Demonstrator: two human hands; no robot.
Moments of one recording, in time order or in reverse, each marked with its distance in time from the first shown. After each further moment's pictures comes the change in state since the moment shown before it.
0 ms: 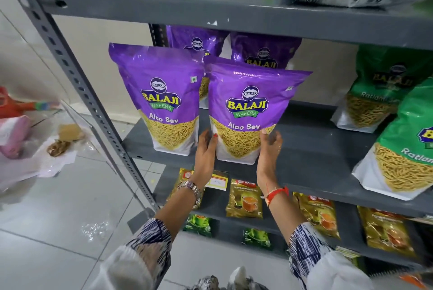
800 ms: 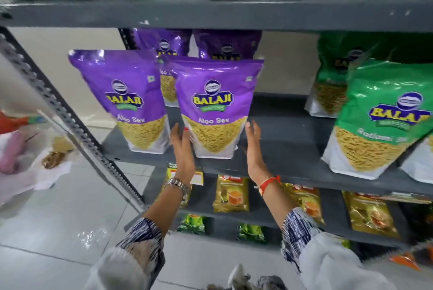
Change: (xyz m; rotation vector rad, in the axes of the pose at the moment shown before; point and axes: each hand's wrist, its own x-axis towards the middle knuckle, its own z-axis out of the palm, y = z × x) left_hand -0.015 0.004 0.037 -0.088 0.200 0.125; right_hand 0.016 -0.022 -0.051 -0.099 -0.249 0.084
